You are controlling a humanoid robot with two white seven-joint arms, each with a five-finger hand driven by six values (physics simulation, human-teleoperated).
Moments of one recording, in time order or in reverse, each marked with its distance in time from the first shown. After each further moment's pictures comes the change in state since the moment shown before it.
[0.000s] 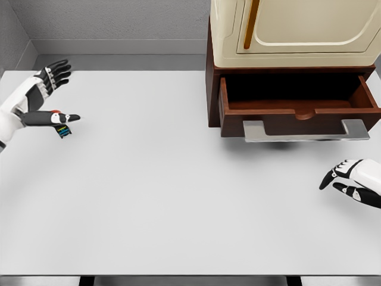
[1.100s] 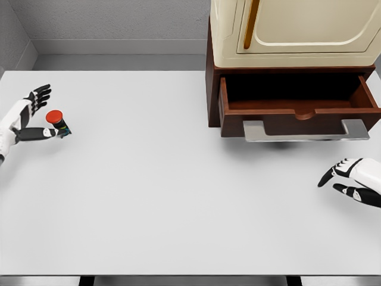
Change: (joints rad) left arm -0.044 -0.128 0.110 0.304 -0.330 -0.066 0.034; right arm -0.003 -0.009 0.002 -0.001 0.000 0.000 0.001
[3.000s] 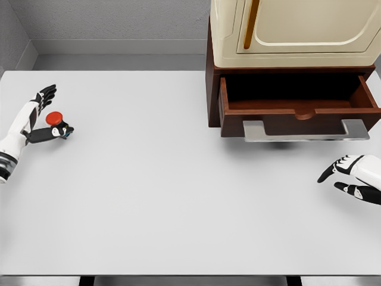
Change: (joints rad) left arm 0.017 -0.065 0.004 0.028 -0.091 -0.129 0.106; right arm -0.012 -0.008 0.000 0.001 0.000 0.000 -0.001
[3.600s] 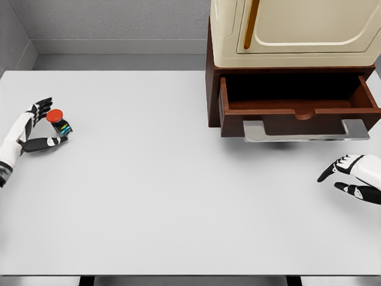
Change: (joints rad) left arm 0.009 0.017 -0.004 0.076 0.000 0.005 0.000; right arm -0.002 0.000 0.000 0.001 0.002 0.000 0.000
